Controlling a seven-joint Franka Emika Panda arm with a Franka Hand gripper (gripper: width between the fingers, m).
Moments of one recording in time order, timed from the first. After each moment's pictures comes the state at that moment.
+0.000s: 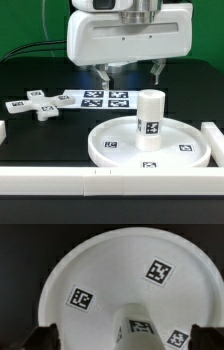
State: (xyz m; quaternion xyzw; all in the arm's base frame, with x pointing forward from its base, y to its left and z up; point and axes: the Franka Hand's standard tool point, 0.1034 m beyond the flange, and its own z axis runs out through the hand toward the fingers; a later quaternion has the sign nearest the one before) arm 0.521 0.011 0.095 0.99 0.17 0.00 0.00
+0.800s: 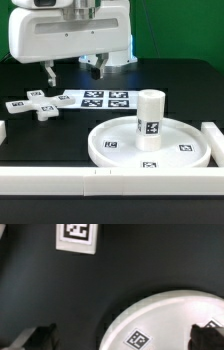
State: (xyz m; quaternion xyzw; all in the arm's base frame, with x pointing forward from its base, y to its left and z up) arm 0.499 -0.082 0.097 0.96 0.26 0.00 0.00
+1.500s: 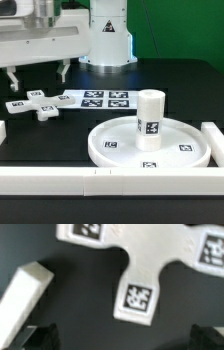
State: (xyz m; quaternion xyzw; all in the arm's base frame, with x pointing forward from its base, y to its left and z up) arm 0.475 -0.145 0.080 0.95 0.31 0.00 0.01
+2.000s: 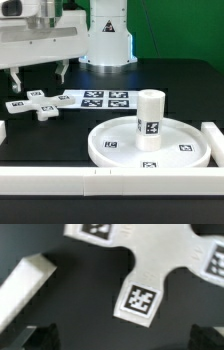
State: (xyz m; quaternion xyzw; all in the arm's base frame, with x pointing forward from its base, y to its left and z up) arm 0.470 -0.144 0.079 0.91 0.42 0.01 0.03
